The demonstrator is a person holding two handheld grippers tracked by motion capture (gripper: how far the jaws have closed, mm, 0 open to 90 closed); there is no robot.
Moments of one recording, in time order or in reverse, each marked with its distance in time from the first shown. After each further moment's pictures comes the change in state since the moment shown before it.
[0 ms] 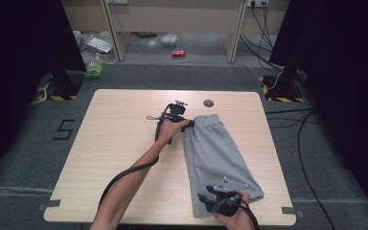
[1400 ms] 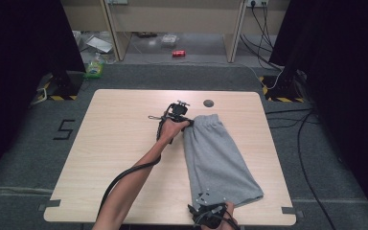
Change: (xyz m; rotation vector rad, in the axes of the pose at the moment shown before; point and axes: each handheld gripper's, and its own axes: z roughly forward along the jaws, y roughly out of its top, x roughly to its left) left arm -0.009 0.003 0.005 0.007 0.010 0.054; right arm 0.038 -0.016 0.028 0.086 -0.103 -0.122
